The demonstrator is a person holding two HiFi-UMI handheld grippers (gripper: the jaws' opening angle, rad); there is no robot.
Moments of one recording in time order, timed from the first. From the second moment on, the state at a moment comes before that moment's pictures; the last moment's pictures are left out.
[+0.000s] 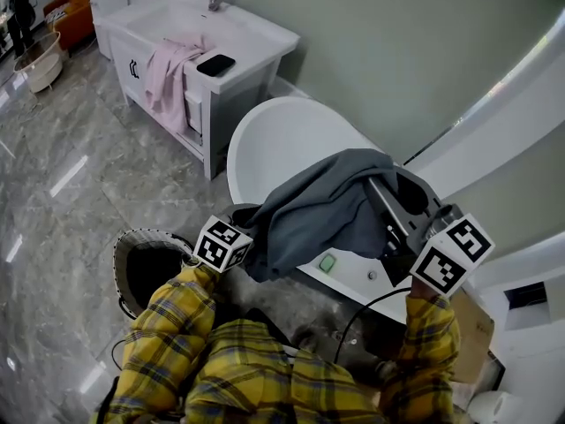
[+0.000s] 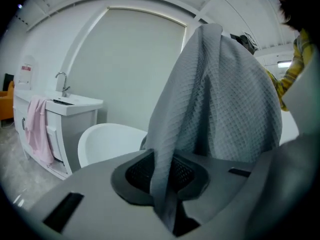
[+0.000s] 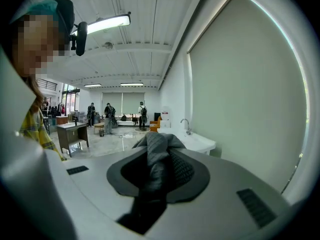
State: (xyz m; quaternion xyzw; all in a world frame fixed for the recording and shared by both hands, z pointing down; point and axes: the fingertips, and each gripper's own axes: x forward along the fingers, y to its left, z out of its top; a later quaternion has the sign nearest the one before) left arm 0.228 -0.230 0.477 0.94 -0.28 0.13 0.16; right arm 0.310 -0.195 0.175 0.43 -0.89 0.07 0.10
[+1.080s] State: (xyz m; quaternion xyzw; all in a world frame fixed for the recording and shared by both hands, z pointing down) left arm 0.007 -0.219 0.240 0.84 -0.50 -0.12 0.15; right arm 0.211 -0.223 0.147 0.30 -0.95 0.02 0.01
